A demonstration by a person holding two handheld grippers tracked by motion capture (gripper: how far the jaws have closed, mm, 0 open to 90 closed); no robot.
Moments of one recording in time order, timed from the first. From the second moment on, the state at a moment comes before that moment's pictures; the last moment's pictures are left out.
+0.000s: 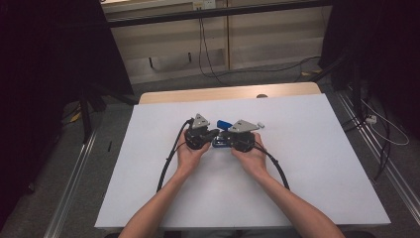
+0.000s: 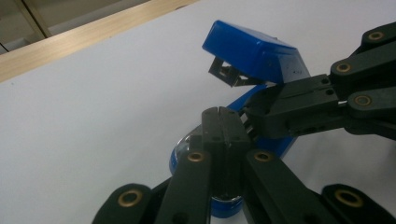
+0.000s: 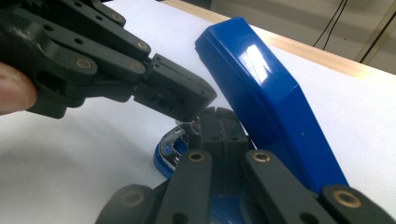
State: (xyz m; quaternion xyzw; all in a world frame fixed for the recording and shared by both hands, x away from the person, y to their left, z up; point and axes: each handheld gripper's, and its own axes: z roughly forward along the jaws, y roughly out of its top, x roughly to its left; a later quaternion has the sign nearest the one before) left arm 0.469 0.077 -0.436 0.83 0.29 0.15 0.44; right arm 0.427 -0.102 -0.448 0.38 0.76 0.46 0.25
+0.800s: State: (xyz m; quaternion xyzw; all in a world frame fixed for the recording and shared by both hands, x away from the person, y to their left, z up) left arm 0.471 0.074 -0.445 0.84 0.29 0.14 0.44; right arm 0.430 -0.094 -0.450 0.40 0.74 0.47 0.27
